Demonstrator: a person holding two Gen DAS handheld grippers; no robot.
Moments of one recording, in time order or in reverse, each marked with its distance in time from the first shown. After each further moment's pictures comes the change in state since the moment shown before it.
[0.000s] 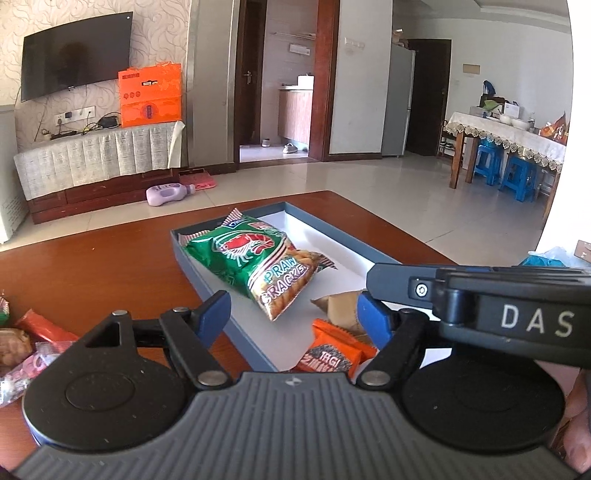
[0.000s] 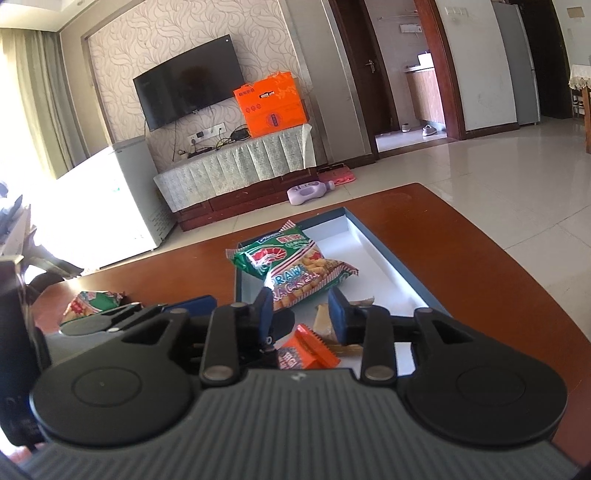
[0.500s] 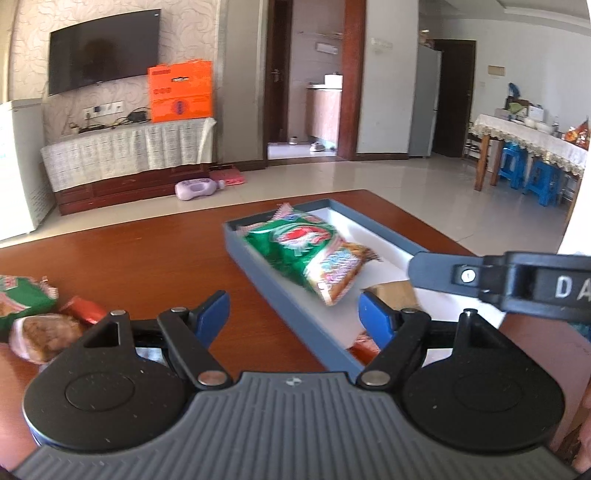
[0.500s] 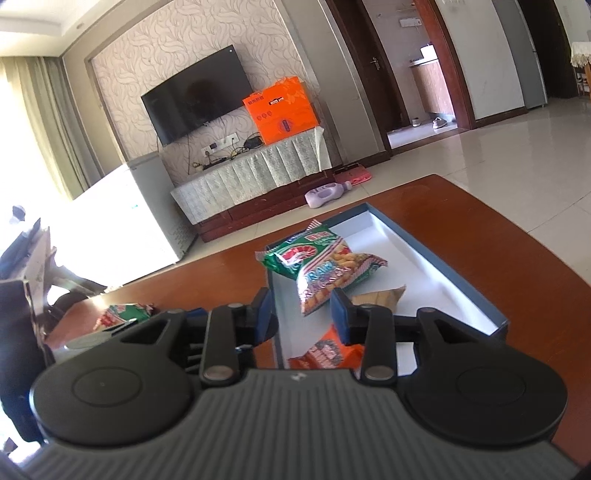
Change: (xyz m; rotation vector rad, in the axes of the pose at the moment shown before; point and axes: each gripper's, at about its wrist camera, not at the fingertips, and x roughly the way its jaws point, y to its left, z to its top) left arm -0.038 0.035 -0.004 -0.033 0.010 0.096; right arm -0.003 0.010 -0.007 0.081 -0.019 0.073
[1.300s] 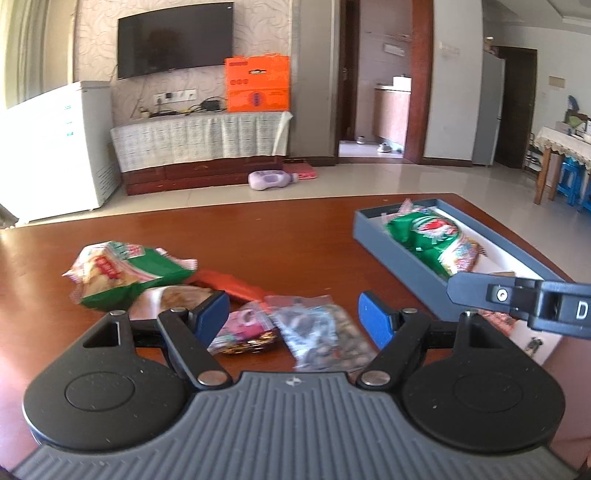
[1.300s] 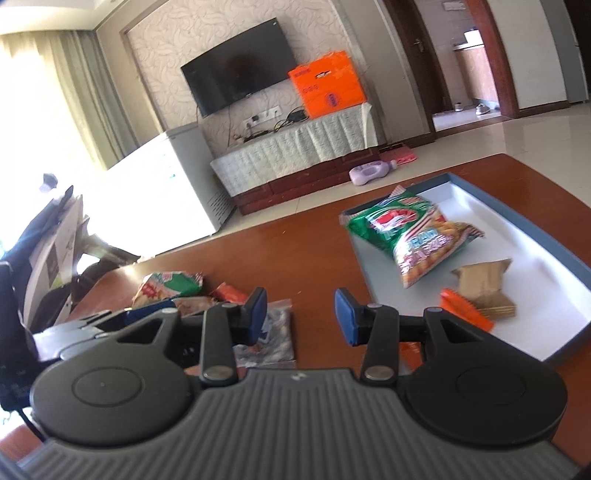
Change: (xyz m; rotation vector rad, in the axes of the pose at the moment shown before) left arm -0.054 0.093 -0.016 -0.087 0.015 0.199; right arm 0.041 0.065 -0.023 -0.076 0.093 0.113
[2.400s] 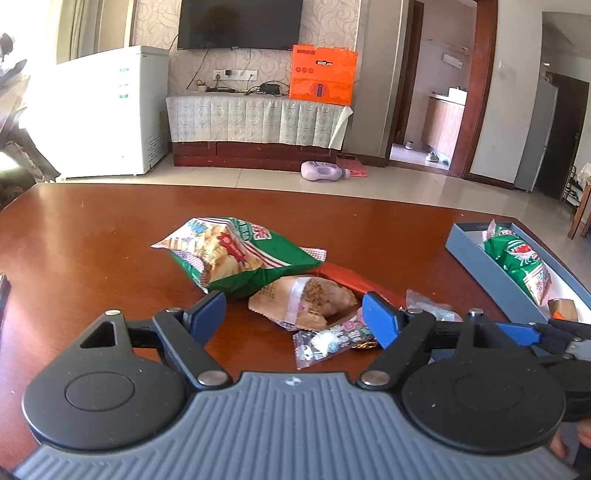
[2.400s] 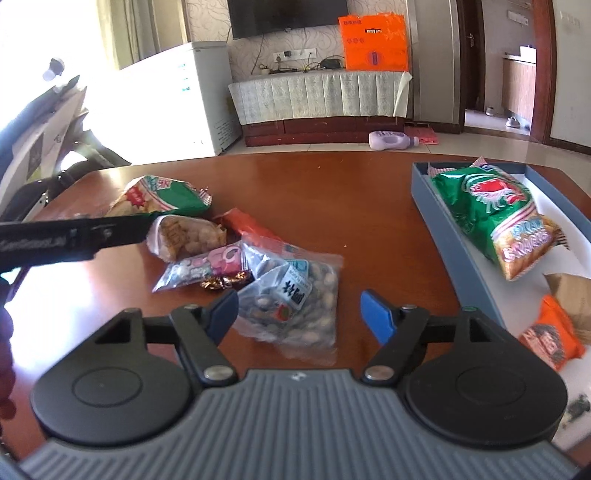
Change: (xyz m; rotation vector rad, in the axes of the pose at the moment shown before) left arm 0.005 0.097 -0.006 -0.158 0.031 0.103; right arm 0.088 0.061 -0.024 -0.254 0.174 -0.072
